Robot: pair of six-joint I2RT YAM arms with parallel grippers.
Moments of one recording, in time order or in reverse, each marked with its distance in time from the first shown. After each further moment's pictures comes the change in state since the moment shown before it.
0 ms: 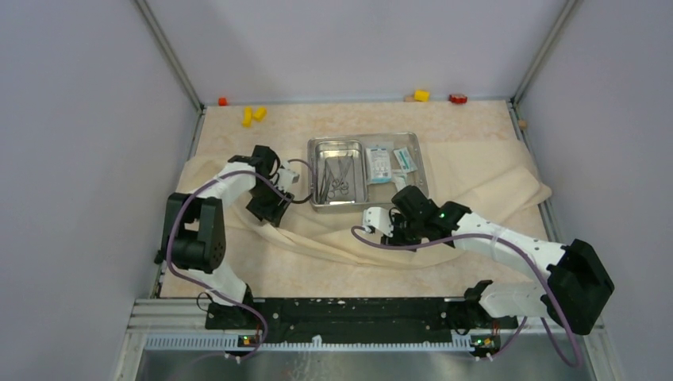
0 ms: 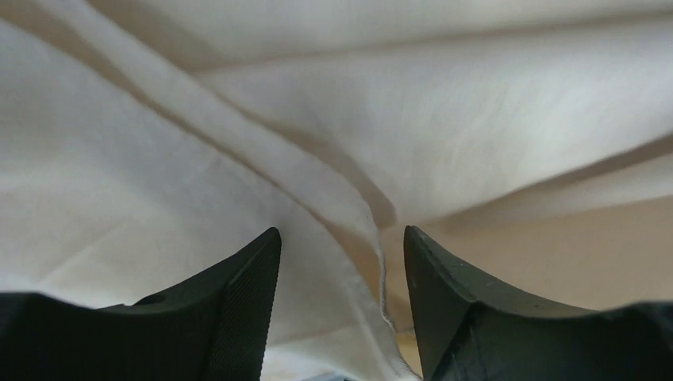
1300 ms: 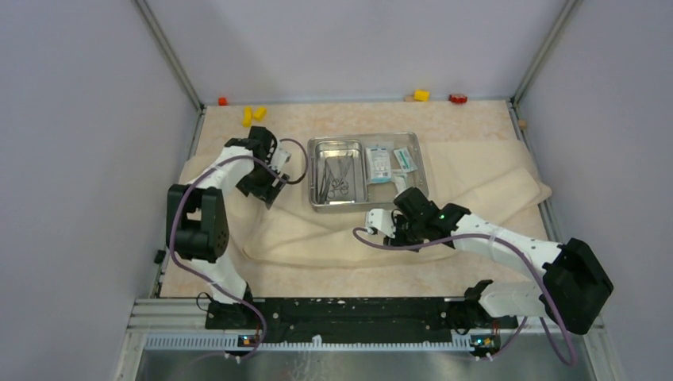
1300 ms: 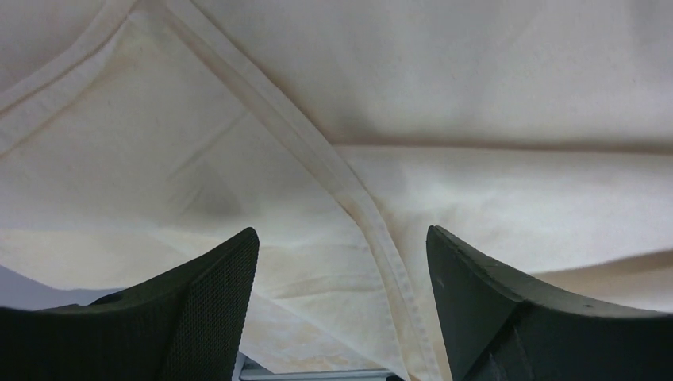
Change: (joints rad) left arm 0.035 0.032 0.166 -0.051 -0.210 0.001; right arm -0.023 0.004 -0.046 0.033 0.016 -0.024
